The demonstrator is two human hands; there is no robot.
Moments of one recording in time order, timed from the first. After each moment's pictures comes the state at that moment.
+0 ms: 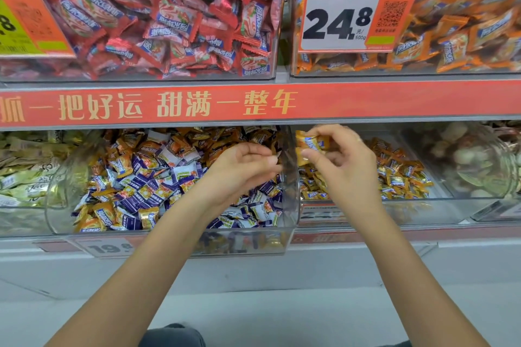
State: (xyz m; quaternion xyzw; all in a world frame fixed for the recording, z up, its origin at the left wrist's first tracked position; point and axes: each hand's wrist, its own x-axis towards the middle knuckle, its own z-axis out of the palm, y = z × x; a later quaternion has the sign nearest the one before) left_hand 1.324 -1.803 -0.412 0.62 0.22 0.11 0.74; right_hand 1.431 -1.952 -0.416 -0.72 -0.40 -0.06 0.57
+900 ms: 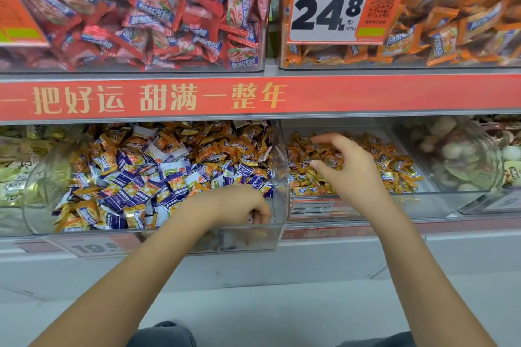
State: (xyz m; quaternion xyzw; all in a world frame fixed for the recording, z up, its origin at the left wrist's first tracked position) left_hand 1.338 -1.794 -0.459 0.96 -0.04 -0.20 0.18; right_hand 1.463 -1.974 -0.431 -0.84 -0.36 0.03 0.40
